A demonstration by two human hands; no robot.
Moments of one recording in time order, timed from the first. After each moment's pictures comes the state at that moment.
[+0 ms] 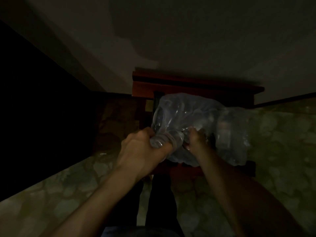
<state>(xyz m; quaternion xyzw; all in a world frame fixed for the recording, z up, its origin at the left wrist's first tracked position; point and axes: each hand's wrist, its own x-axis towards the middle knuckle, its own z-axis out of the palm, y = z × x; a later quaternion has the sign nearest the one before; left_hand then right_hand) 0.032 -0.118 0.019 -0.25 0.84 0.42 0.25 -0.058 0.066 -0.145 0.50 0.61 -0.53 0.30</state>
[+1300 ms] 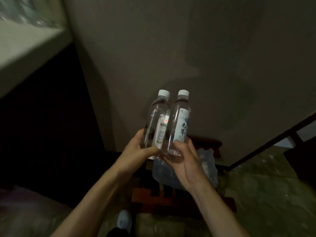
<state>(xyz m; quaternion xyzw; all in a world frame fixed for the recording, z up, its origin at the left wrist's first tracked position) 0.173 -0.142 0.215 -0.13 0.68 0.72 0.03 0.127 0.019 0.211 0.00 0.50 -0.83 0.25</state>
